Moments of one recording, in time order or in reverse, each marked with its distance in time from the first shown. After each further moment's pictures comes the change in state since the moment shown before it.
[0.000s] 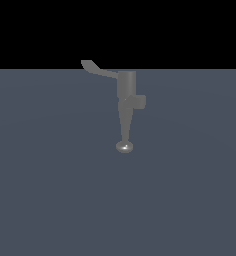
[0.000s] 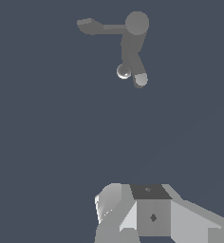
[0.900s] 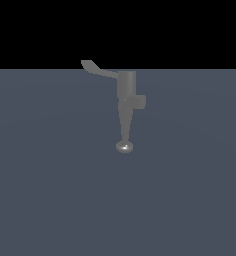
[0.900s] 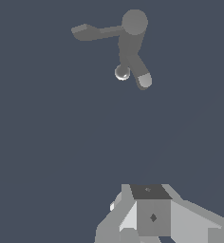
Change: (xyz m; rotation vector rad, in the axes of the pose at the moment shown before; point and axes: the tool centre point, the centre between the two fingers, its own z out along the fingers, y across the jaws) arm 0.018 -0.024 0.018 0.002 -0.001 0.134
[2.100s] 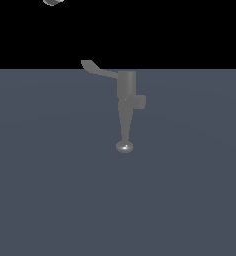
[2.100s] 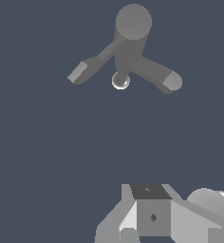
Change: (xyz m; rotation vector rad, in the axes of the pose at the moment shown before) arm 0.090 -0.078 0.070 0.010 -0.004 0.521
